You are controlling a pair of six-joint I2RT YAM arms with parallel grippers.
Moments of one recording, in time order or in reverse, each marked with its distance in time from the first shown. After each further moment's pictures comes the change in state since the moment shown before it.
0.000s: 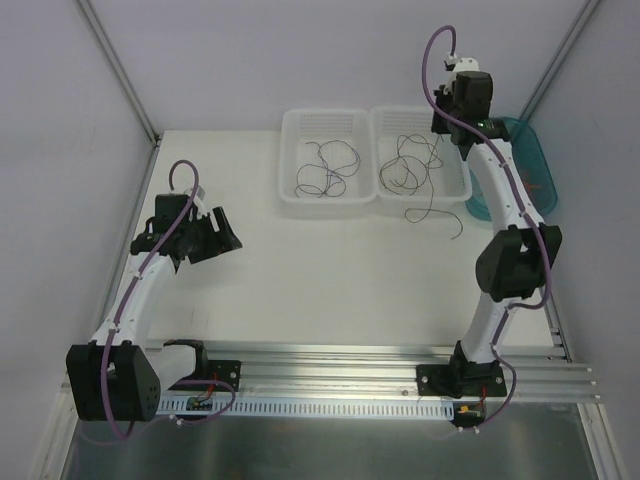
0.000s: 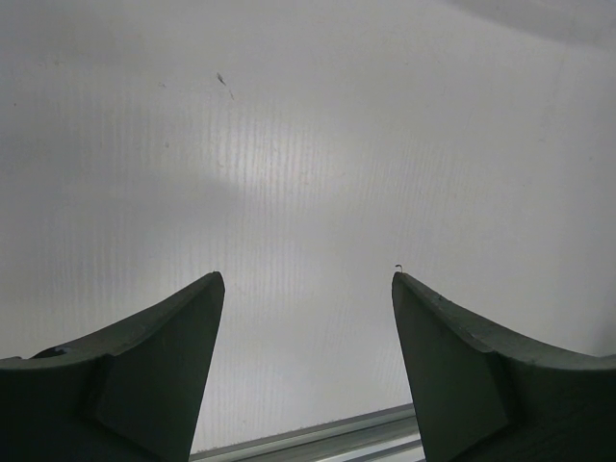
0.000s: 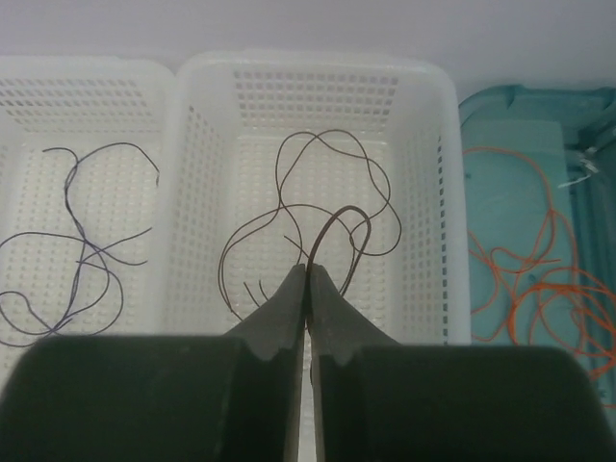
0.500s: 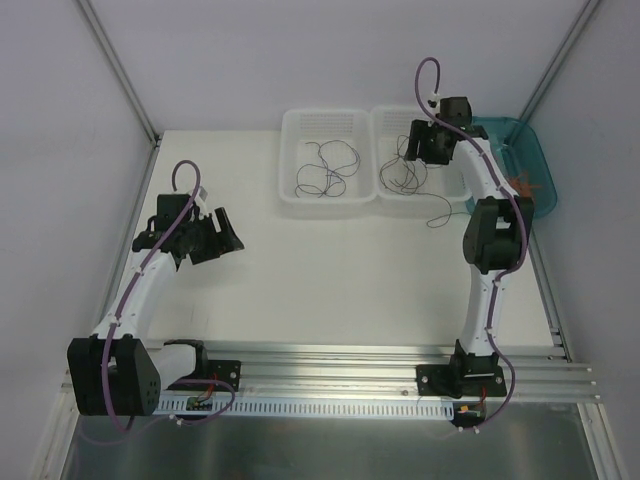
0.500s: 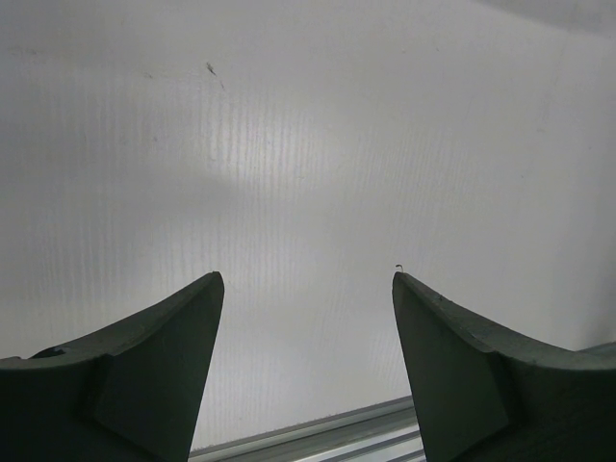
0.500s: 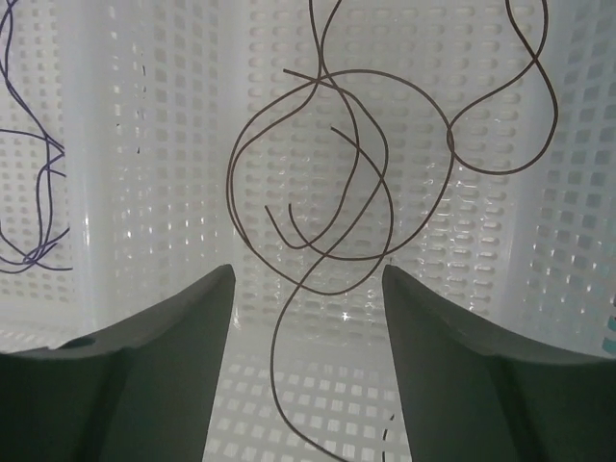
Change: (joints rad) left arm 0.000 0.029 0.000 0.000 0.024 0.000; right arm -0.058 0.342 0.097 -0.163 -0.224 0.115
